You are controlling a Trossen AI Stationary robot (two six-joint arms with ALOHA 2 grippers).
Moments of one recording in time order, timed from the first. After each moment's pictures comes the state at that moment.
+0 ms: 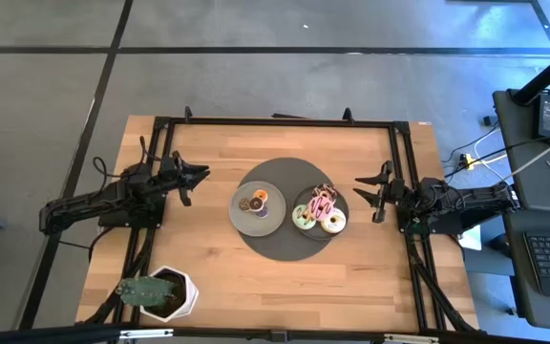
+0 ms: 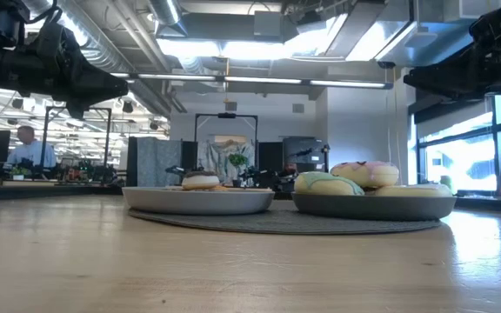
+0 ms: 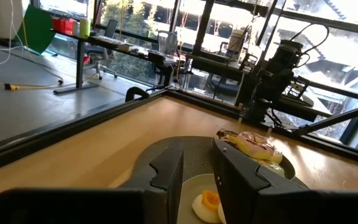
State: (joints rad) left arm 0.31 0.00 0.02 -0.01 -0.08 -0.25; right arm 0.10 0.00 0.01 0.07 0.34 -0.16
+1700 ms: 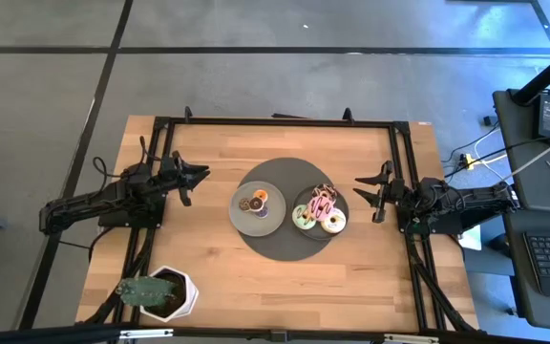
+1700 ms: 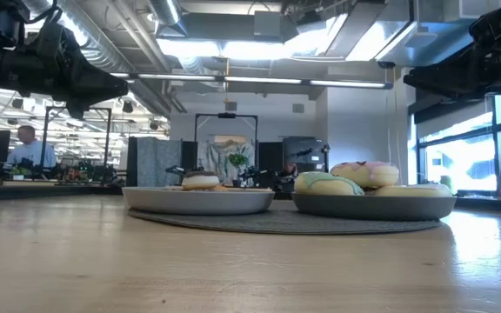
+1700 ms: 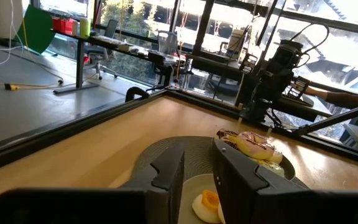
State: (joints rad) left arm 0.31 0.00 0.02 -0.01 -0.08 -0.25; right arm 0.10 0.00 0.01 0.07 0.34 -0.16
